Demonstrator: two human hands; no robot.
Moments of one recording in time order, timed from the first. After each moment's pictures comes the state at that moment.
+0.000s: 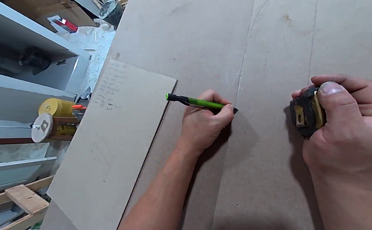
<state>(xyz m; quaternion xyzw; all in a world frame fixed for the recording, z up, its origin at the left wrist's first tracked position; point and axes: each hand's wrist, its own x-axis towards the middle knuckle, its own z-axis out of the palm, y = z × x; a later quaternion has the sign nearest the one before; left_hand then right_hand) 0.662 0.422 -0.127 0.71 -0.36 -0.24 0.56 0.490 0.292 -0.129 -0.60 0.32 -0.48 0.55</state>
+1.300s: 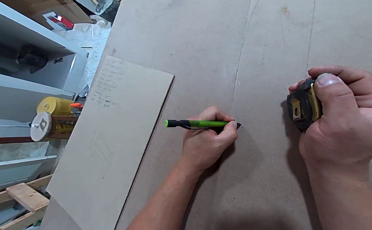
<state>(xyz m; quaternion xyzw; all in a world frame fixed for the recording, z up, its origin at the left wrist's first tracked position) 0.625 0.451 -0.121 0.73 -0.38 -0.21 0.52 0.490 0.293 -0.128 -0.60 0.33 -0.48 0.55</state>
